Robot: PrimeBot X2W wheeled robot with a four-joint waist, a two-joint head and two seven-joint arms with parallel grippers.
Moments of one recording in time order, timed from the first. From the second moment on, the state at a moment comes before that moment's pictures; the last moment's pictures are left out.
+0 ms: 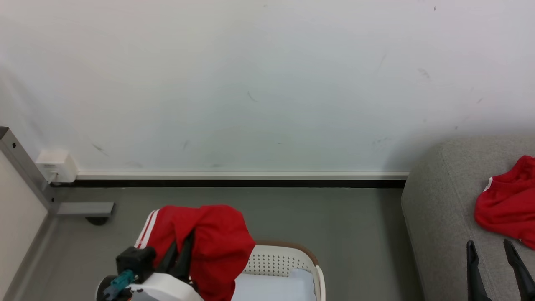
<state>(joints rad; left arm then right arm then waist) -0.21 0.21 -0.39 0.40 -0.46 0.05 -0.26 0.10 -0.05 -0.14 0.06 0.11 0.13 -0.26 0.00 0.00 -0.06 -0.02</state>
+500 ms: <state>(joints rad) -0.25 0.20 -0.45 0.15 -0.45 0.04 -0.18 0.02 -0.10 0.15 0.03 0.09 0.13 -0.26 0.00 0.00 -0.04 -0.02</state>
